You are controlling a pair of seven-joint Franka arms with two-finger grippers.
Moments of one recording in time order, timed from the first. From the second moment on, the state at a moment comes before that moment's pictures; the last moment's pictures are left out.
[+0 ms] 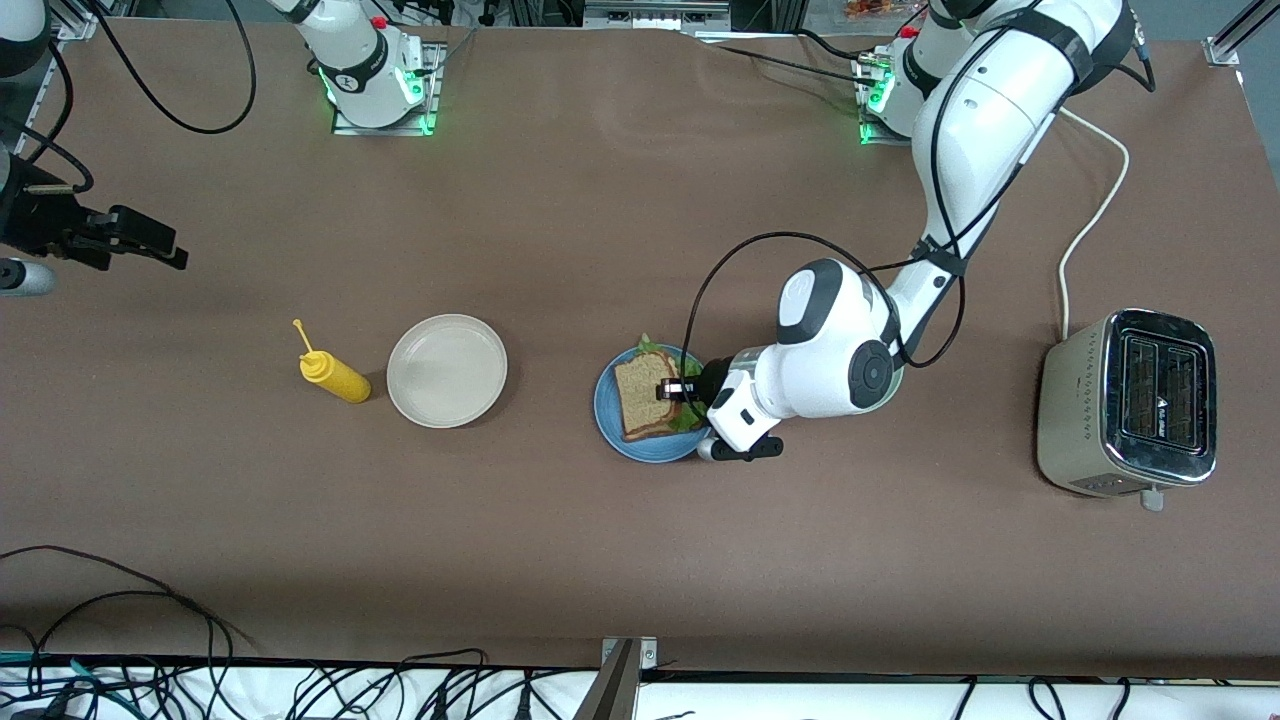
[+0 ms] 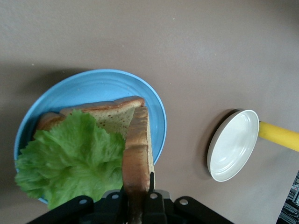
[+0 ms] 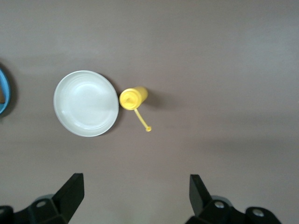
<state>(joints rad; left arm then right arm) -0.17 0.85 -0.46 -1.35 -0.40 2.26 -0.34 0.00 0.04 -0.07 -1.66 0.09 1.63 -0.06</state>
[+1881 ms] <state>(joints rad) -0.09 0.51 -0.37 -1.34 -0.13 1.73 -0.39 0.03 0.05 -0.02 -1.59 -0.03 1.59 -0.07</state>
